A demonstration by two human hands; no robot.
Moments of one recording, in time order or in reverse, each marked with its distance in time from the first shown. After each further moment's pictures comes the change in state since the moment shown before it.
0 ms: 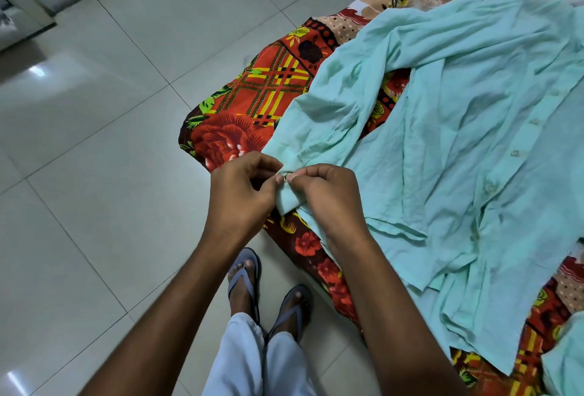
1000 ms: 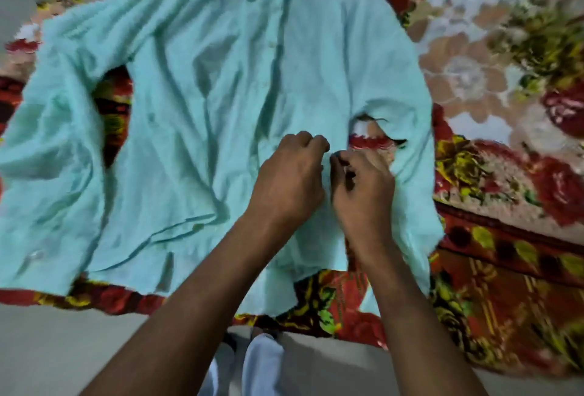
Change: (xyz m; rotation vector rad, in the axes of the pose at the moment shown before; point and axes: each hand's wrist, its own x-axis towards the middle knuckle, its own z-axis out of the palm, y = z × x) left_hand -0.090 0.165 0.266 0.463 -0.668 0.792; right_hand -0.048 0.137 -0.278 -0.403 0.927 -0.321
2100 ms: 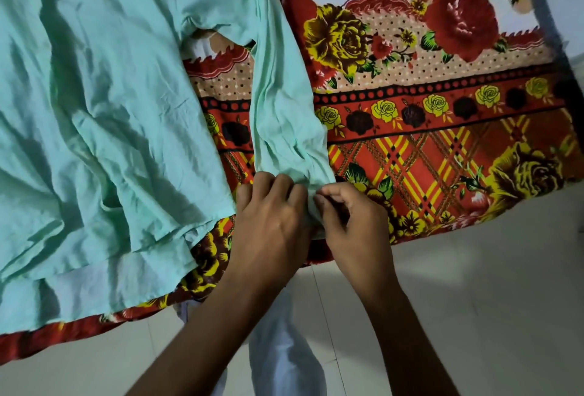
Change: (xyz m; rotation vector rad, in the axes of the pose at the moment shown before) left_hand -0.111 0.097 0.116 0.389 -0.306 0.371; right_hand -0.161 0.096 -0.111 0.190 -0.017 0.557
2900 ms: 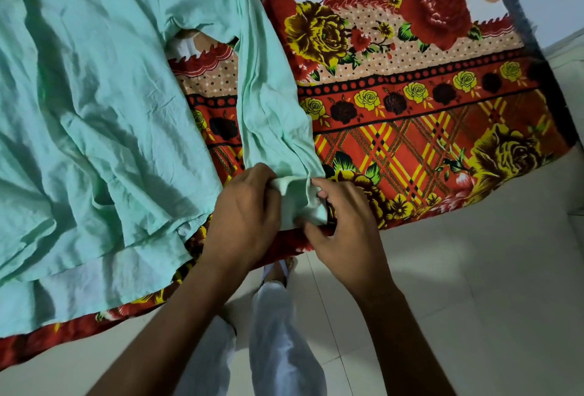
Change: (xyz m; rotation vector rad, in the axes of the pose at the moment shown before) left_hand -0.001 -0.021 -0.004 -0.522 0.031 -0.125; right_hand -0.025 0.016 -0.002 -0.109 -0.046 -0.128
